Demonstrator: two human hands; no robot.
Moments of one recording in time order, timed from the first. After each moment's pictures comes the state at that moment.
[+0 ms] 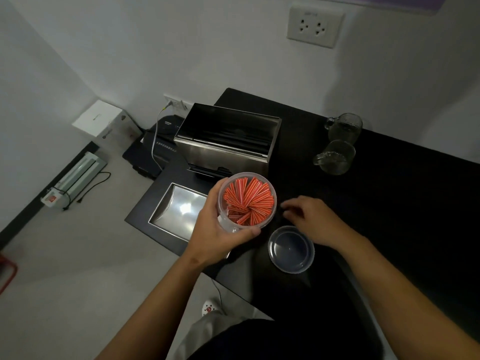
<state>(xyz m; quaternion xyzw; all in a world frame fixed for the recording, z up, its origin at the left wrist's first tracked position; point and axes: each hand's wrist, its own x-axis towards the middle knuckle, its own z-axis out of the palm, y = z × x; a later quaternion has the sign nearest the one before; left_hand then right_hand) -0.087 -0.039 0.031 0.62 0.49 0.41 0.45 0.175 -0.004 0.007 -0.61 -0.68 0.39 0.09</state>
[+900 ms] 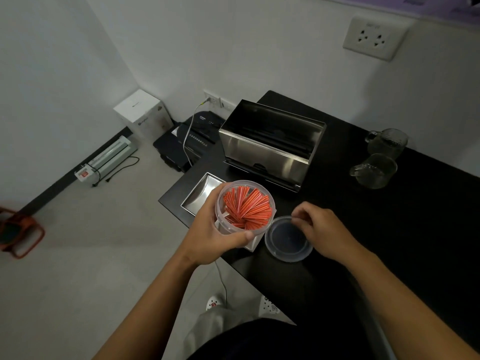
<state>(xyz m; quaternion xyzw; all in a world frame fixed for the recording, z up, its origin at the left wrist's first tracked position) -0.152 -0.072 0.048 0.60 0.51 0.43 0.44 0.124 -0.018 0.014 -0.59 -0.70 0.40 0.10</state>
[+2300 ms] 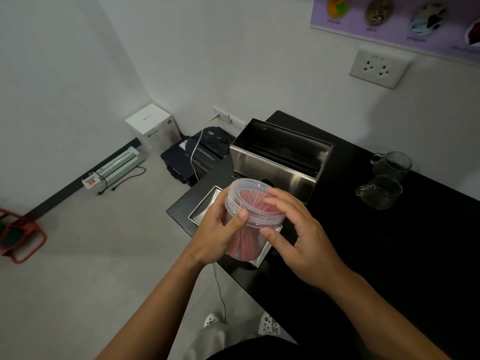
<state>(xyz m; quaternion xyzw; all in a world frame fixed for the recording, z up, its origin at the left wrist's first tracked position) -0.146 -0.064 0.083 0.53 0.51 0.46 0.49 0.065 -0.048 0.077 -0.36 -0.77 0.36 0.38</state>
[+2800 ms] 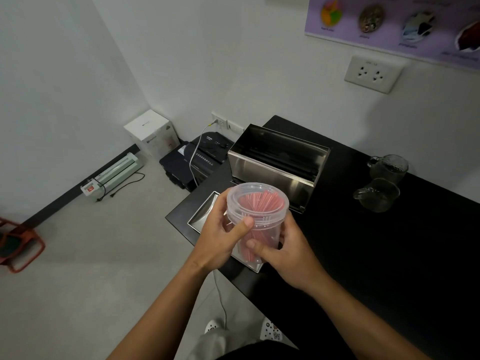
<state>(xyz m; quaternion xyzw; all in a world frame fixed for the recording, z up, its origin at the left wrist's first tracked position) -0.139 -0.064 0.081 0.54 0.52 0.48 0.46 0.043 -0.053 0.051 -0.42 -0.61 0.56 0.38</state>
